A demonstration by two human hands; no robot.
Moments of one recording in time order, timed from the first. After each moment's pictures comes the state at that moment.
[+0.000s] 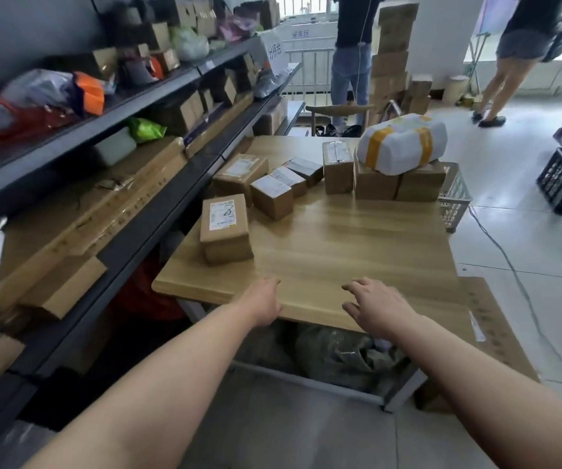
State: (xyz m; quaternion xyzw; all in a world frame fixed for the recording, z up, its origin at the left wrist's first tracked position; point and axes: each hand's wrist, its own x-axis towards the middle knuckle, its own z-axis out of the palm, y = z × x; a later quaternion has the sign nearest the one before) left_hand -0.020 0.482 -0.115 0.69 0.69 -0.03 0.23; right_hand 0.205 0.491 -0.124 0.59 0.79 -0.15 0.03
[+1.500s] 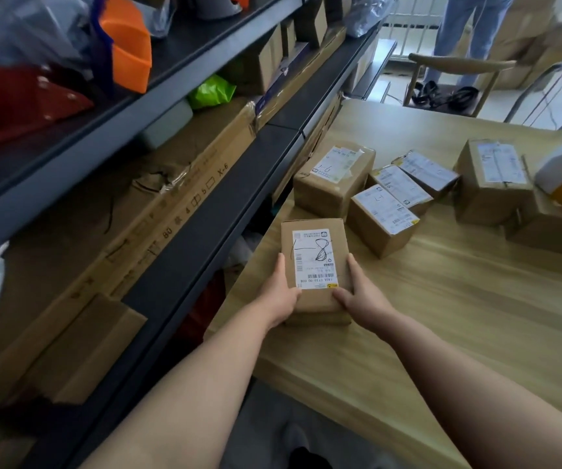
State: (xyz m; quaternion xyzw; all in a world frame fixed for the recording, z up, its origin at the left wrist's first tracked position) left_hand -0.233 0.705 -0.179 0.40 0.77 0.21 0.44; right_hand -0.065 0.751 -0.190 0.59 0.67 -0.44 -0.10
